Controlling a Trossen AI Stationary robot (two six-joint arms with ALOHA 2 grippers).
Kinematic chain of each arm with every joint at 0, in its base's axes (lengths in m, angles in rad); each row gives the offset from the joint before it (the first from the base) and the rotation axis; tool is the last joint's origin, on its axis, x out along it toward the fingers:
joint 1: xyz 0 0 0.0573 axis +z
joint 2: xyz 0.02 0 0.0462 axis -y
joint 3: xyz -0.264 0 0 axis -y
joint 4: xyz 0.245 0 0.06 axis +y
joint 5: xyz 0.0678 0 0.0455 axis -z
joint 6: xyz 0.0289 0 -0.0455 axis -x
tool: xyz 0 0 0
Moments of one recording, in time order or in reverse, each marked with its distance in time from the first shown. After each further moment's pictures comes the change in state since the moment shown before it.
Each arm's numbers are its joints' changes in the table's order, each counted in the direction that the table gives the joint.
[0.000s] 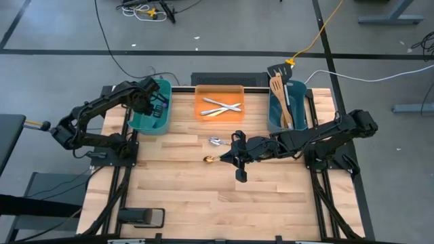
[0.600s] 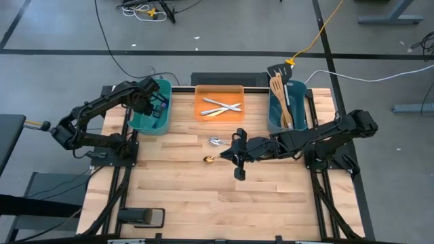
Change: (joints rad) left arm 0.000 0.000 0.000 0.002 0.000 -0.014; right arm -0.006 0.000 0.000 -0.006 0.098 0.022
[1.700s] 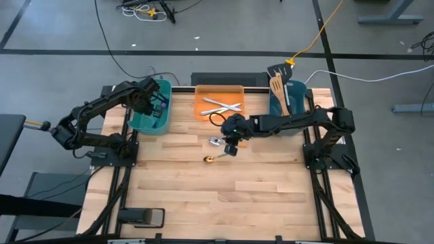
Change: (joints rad) left arm -0.003 0.000 0.000 -0.007 0.000 0.001; right arm -0.321 -0.236 0.004 0.165 -0.153 0.083
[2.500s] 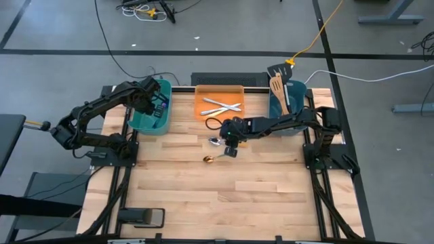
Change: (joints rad) left arm -0.010 -0.001 0.000 -0.028 0.000 -0.018; right arm -0.031 -0.130 0.000 0.023 -0.006 0.024
